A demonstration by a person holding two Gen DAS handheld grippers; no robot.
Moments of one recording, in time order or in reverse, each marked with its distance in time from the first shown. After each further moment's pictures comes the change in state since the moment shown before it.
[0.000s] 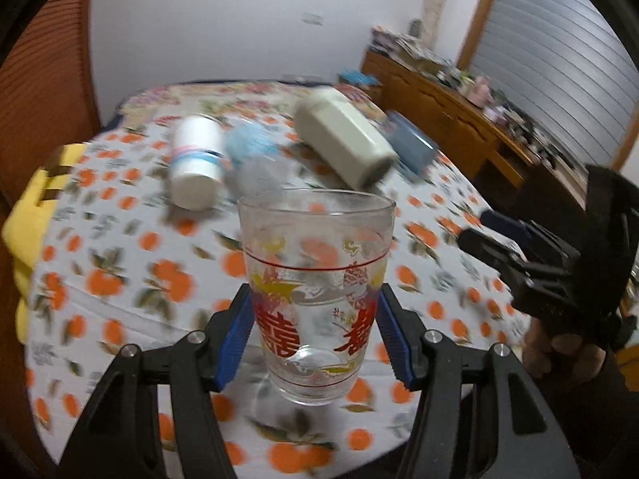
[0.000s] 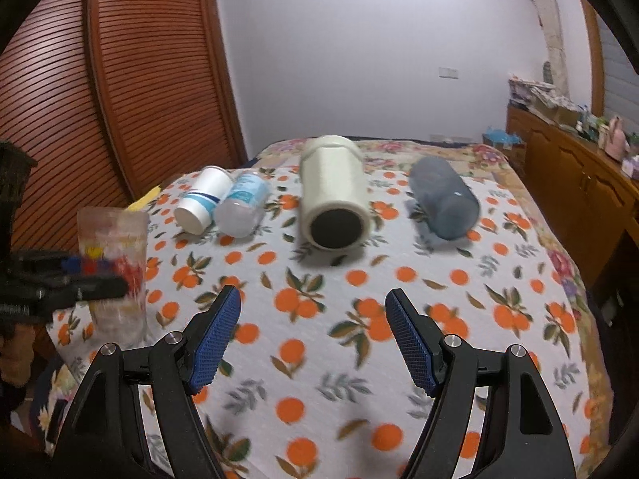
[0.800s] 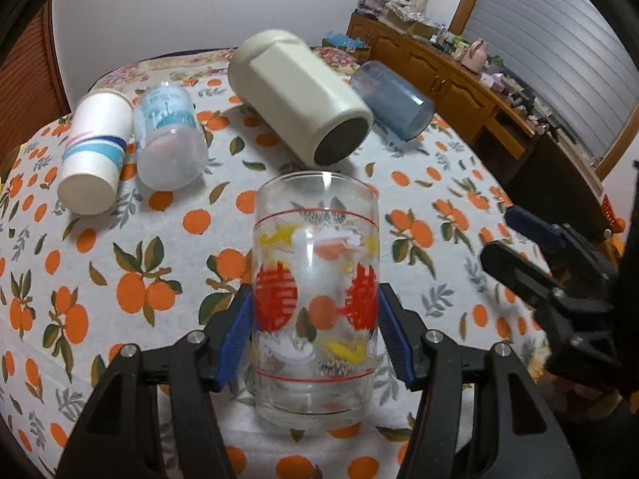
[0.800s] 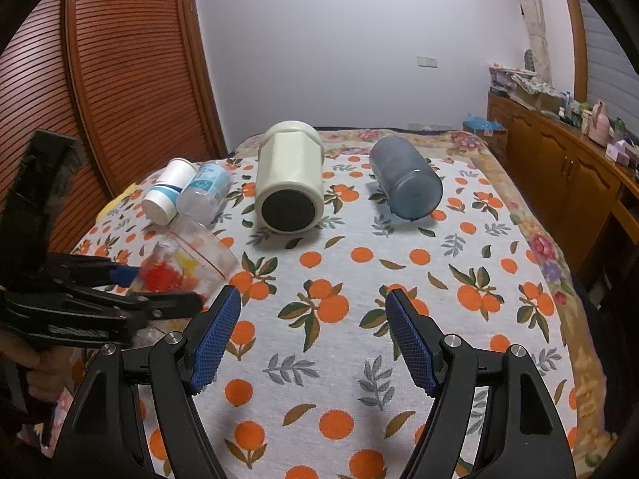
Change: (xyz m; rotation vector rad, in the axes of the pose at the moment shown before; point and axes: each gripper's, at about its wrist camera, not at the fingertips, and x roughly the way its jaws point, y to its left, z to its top) left arm 0.084 -0.032 0.021 0.028 0.122 0.014; right arm -0.001 -0.026 -0.010 0.029 0.027 -0.050
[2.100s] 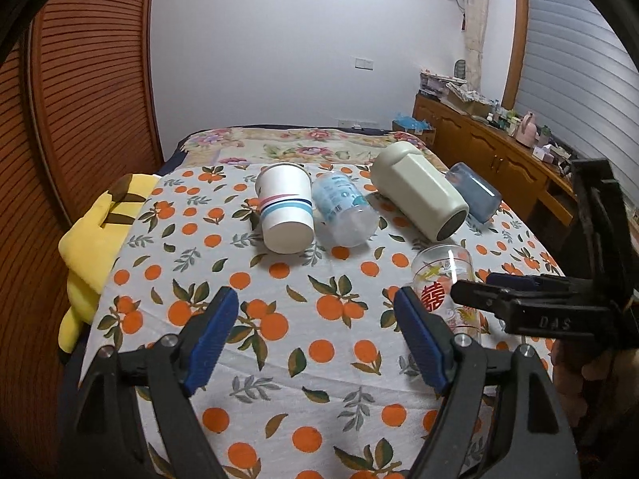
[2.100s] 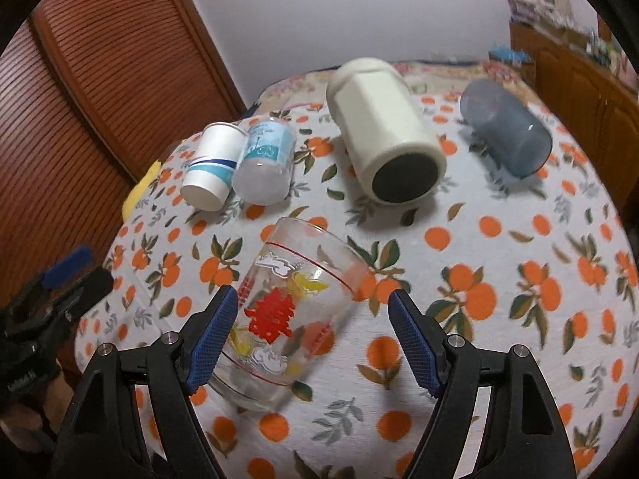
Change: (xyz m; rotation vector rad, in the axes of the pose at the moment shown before) left arm -0.110 0.071 -0.037 -0.079 -0.327 0.240; right arm 0.066 0.070 0.033 0.141 0.255 0.124
